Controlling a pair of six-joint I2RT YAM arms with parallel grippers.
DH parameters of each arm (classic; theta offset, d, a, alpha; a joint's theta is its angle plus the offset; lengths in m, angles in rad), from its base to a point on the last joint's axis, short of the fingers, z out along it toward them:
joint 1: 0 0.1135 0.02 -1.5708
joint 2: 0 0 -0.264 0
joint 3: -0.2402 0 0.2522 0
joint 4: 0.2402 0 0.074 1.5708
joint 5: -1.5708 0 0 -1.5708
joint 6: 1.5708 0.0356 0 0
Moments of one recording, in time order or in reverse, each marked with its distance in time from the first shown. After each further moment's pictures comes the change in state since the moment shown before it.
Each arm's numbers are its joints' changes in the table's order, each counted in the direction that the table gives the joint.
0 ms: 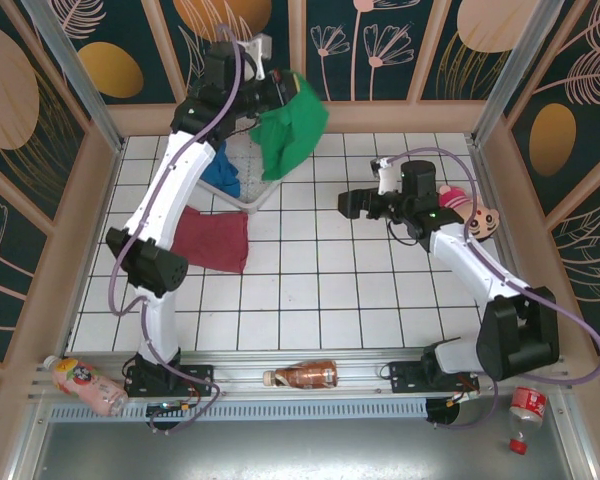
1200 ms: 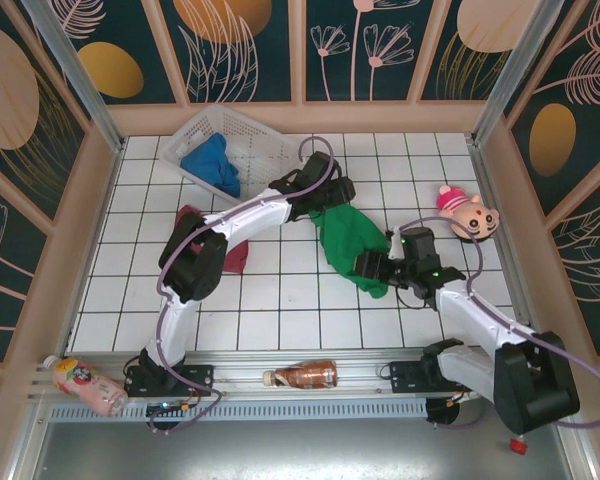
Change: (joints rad) left arm -0.290 0.138 0.632 -0.284 0.360 -0.261; right arm 0.058 -0.243 0.509 0.047 -0.146 0.306
